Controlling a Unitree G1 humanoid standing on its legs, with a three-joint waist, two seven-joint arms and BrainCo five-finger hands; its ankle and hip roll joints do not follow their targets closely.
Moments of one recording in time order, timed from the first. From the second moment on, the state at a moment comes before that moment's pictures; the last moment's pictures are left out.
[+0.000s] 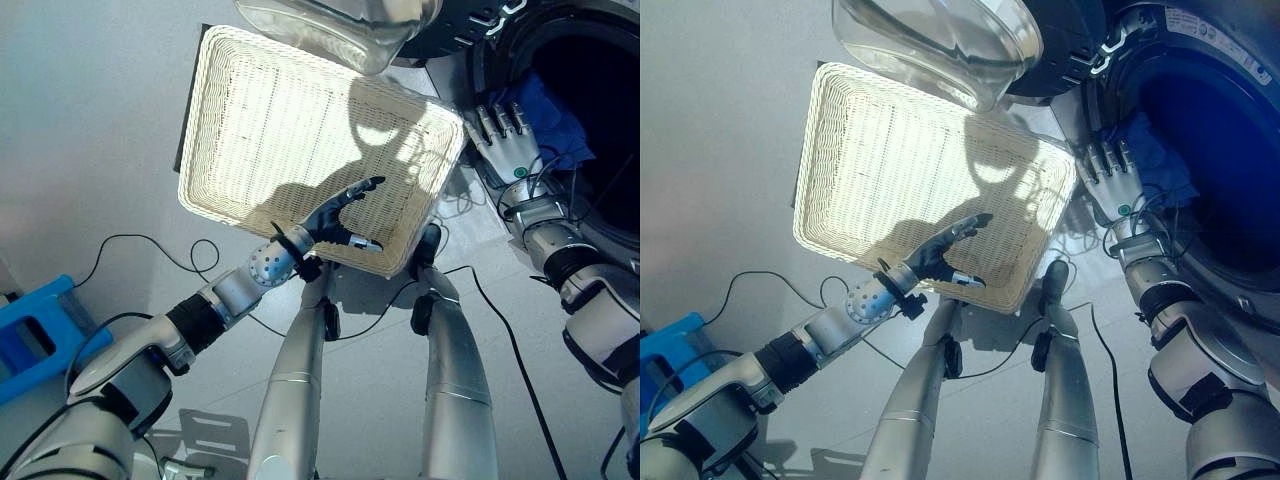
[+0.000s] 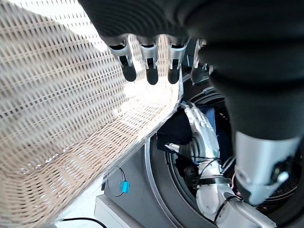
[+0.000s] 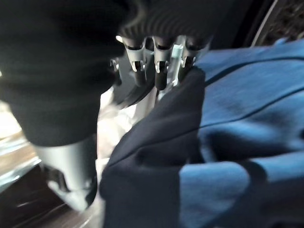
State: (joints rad) left arm -0.81 0.61 -0.84 0.25 -0.34 -0.30 0.07; right arm -1.10 -0.75 0.80 1.14 -0.88 0.13 -0.89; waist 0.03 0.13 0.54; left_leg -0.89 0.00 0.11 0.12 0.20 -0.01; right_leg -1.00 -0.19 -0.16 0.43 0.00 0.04
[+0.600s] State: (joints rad) left arm -0.81 0.62 -0.84 0.25 -0.35 -0.30 0.07; right arm -1.12 -0.80 0.84 1.14 -0.88 0.24 -0.61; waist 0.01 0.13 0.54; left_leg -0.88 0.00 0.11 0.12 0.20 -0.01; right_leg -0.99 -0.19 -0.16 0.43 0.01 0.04
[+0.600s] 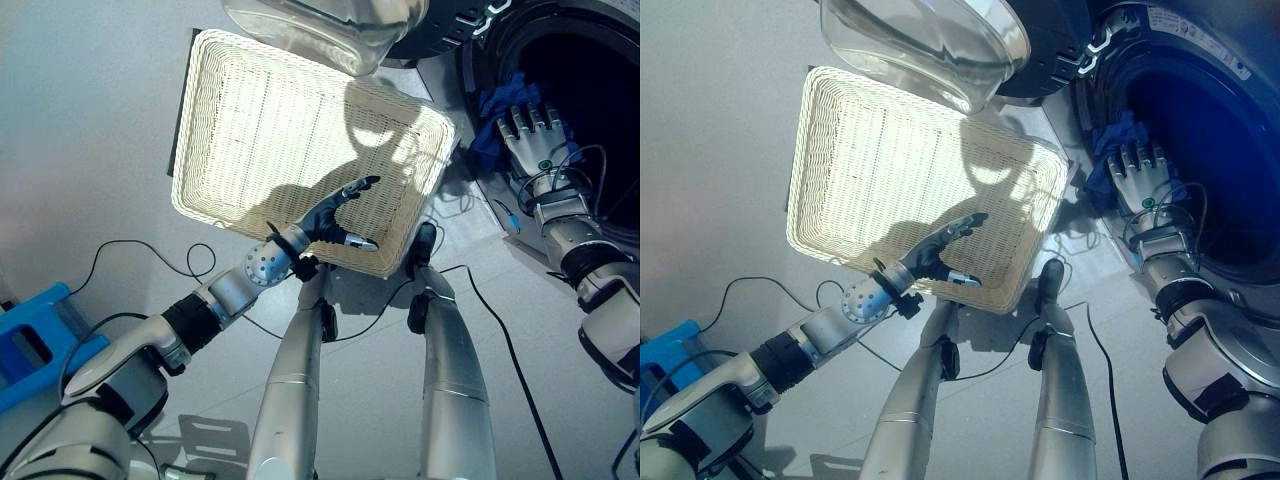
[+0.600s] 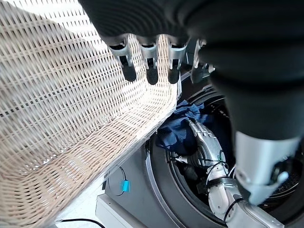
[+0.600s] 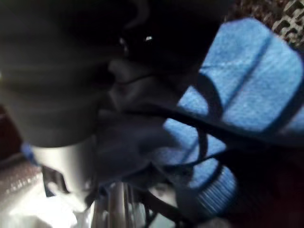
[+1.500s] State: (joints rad) left arm -0.82 0.62 -0.84 0.26 -0.35 -0.30 0.04; right arm -1.21 -0.79 0.88 1.16 -0.87 0.18 -0.40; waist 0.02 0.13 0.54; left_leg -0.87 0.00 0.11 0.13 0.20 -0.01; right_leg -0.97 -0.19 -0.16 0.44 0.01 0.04
